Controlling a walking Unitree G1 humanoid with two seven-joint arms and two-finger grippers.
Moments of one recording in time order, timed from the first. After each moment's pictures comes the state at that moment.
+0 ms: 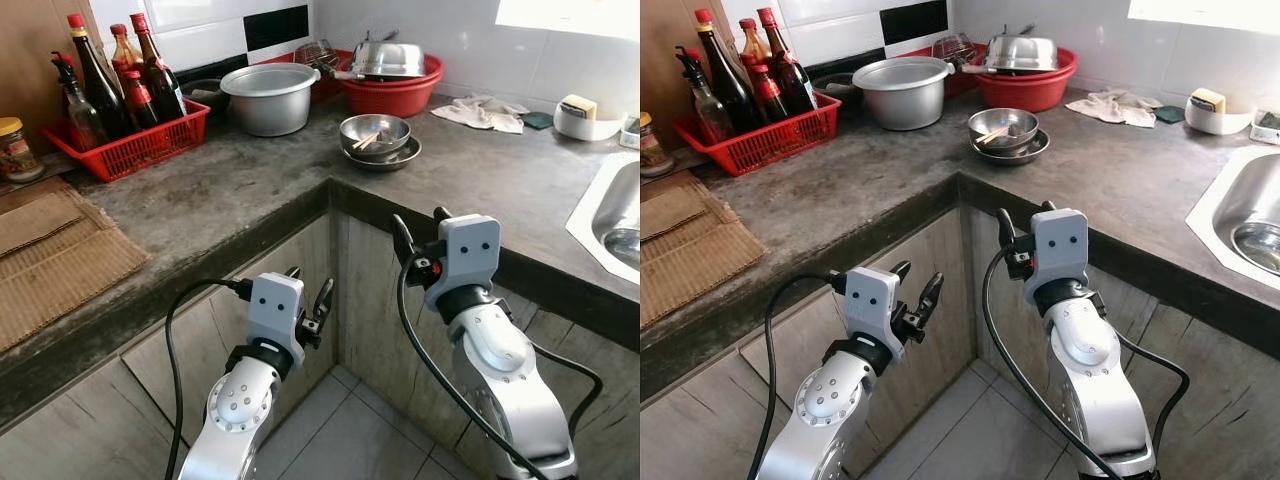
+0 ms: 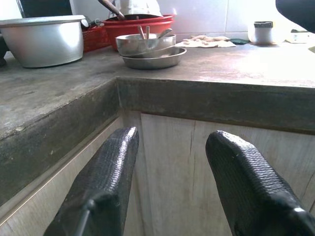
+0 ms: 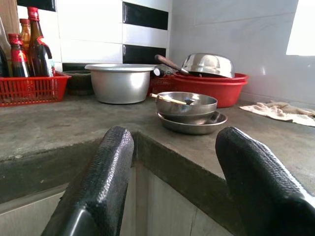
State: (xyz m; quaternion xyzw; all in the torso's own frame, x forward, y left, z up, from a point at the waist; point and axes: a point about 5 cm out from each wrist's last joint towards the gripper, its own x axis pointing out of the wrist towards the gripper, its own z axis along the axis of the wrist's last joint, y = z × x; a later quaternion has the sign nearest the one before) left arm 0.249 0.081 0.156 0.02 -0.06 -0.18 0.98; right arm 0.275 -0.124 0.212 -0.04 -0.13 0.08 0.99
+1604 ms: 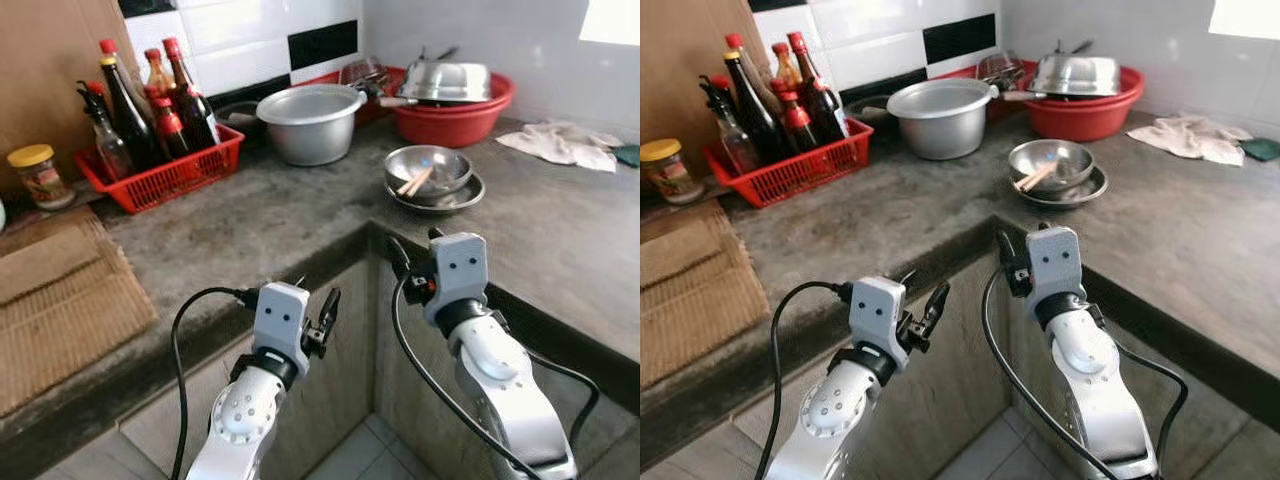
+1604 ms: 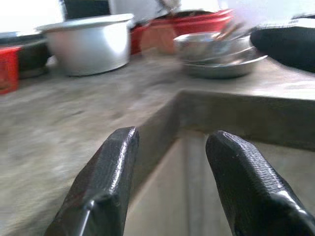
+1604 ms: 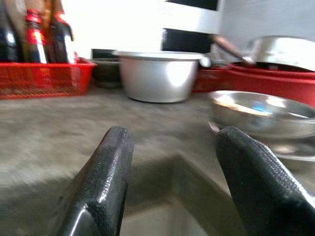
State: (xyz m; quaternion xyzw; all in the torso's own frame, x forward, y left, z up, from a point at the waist) left arm 0.242 0.084 0.143 0.03 -0.05 -0.19 0.98; right arm 0.277 -0.118 0.191 -0.05 -0.10 0.11 0.99
